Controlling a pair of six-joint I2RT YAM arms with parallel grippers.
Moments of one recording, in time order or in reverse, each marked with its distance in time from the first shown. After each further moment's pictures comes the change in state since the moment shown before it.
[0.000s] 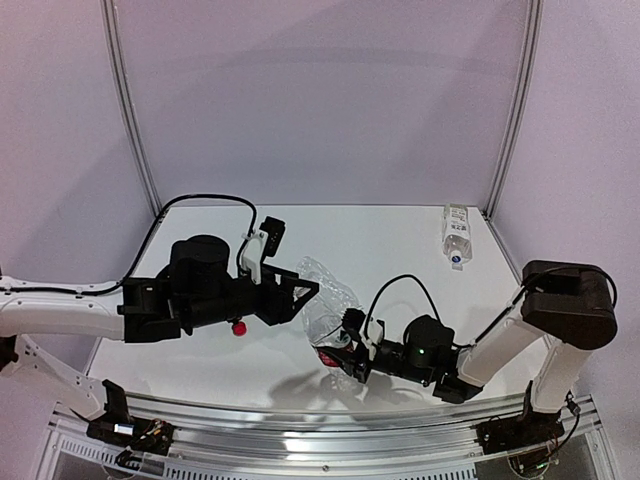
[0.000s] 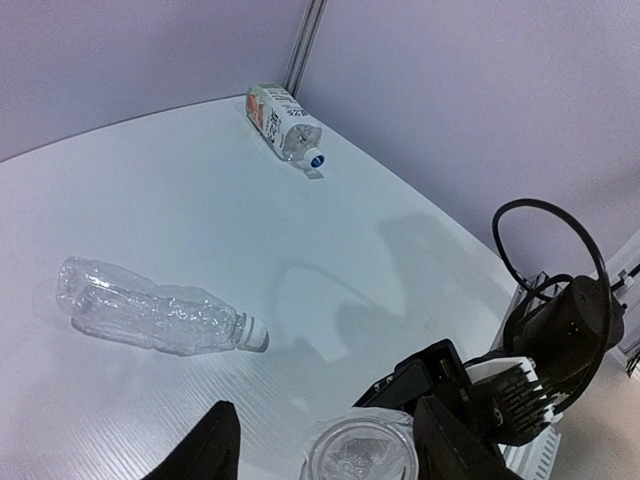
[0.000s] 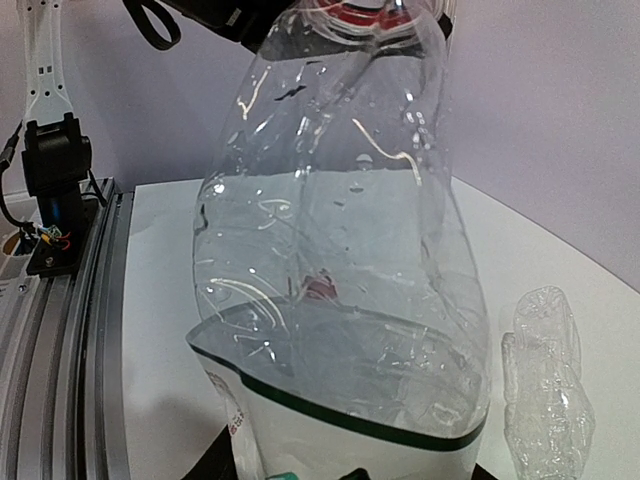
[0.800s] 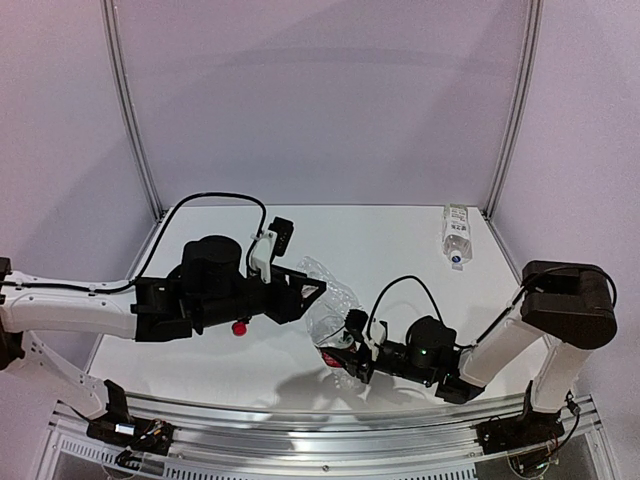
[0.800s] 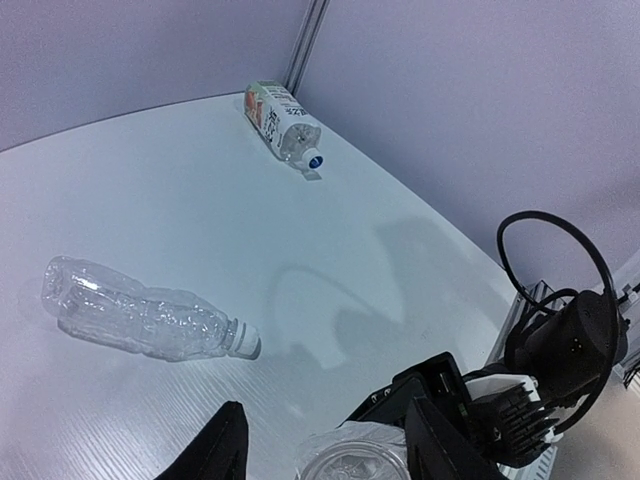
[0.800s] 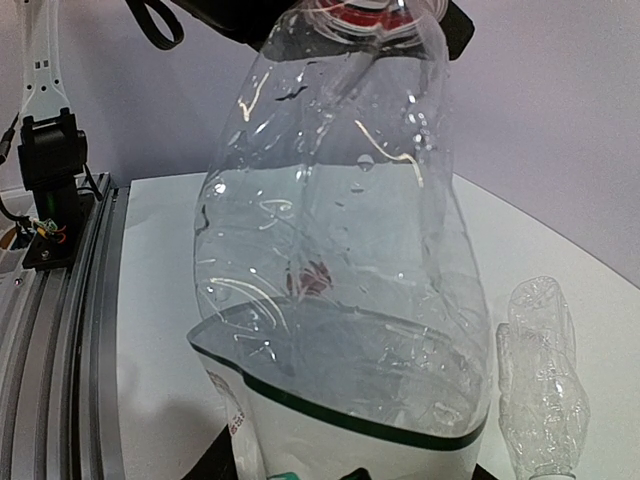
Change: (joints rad) left arm -0.003 0.067 0.024 0.043 -0.002 -0.026; right arm -0.006 0.000 -0.020 0.011 0.001 0.000
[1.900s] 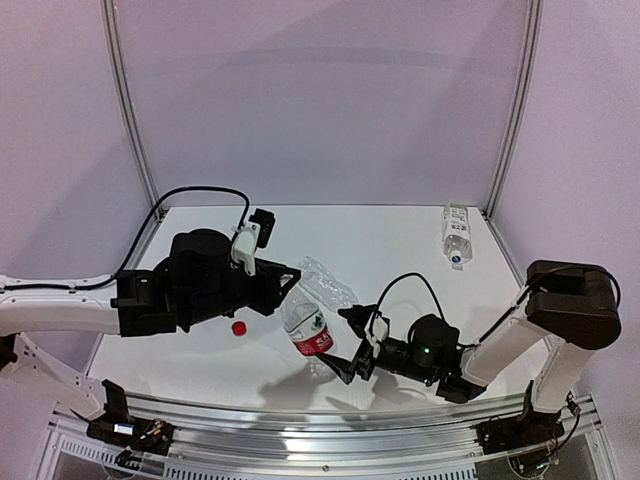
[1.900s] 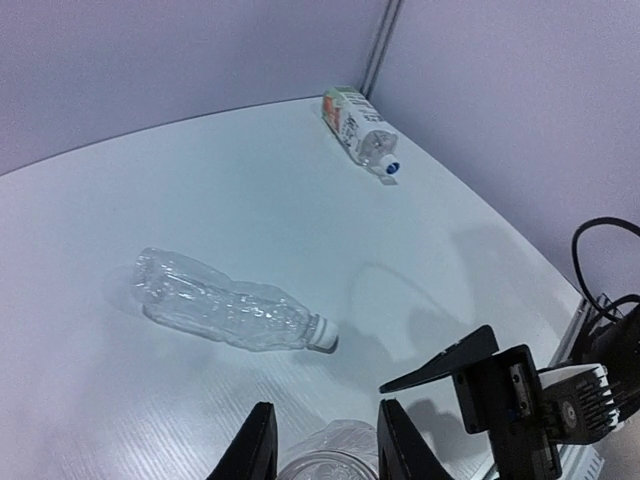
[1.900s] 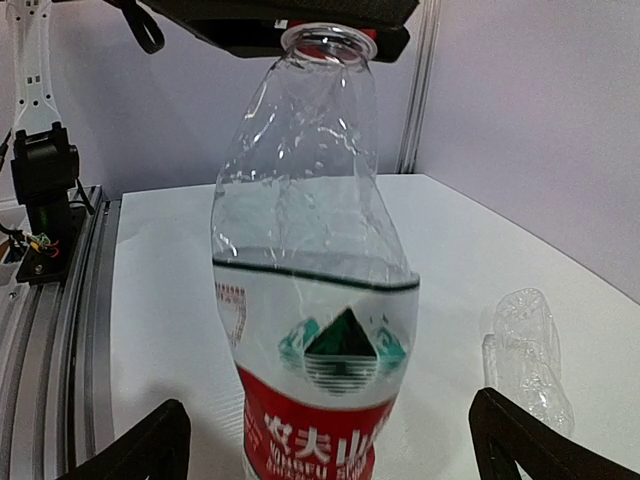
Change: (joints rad) left arm -0.001 -0.066 0.023 -0.154 -0.159 0.020; right arm 0.000 -0.022 -0.002 0.007 0.028 -0.007
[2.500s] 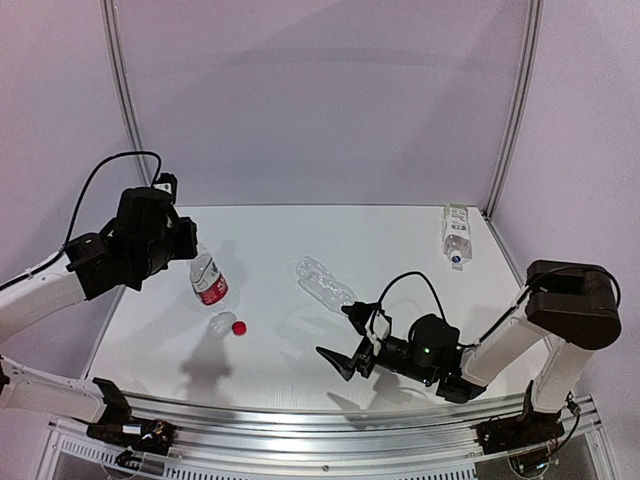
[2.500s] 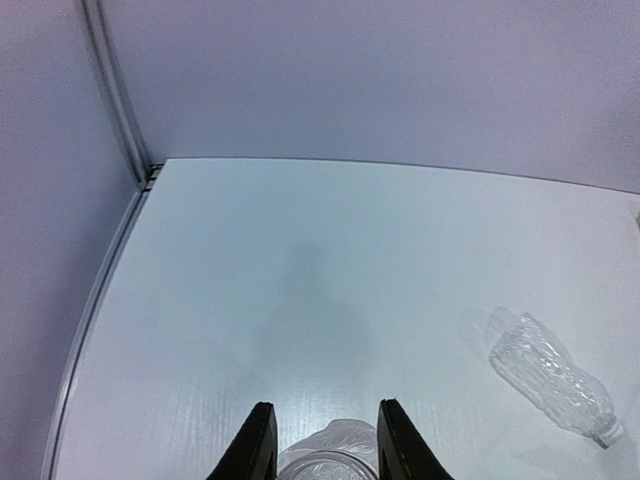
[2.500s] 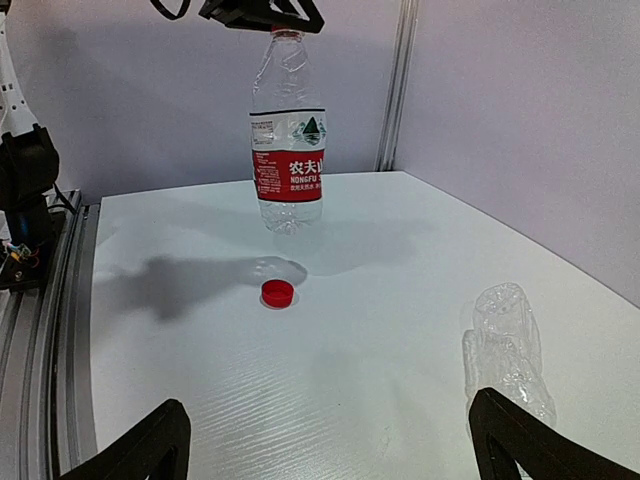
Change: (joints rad) left arm 0.409 -0.176 0.083 -0.396 -0.297 0.018; right arm 0.000 -0.001 0.000 0.003 0.052 0.000
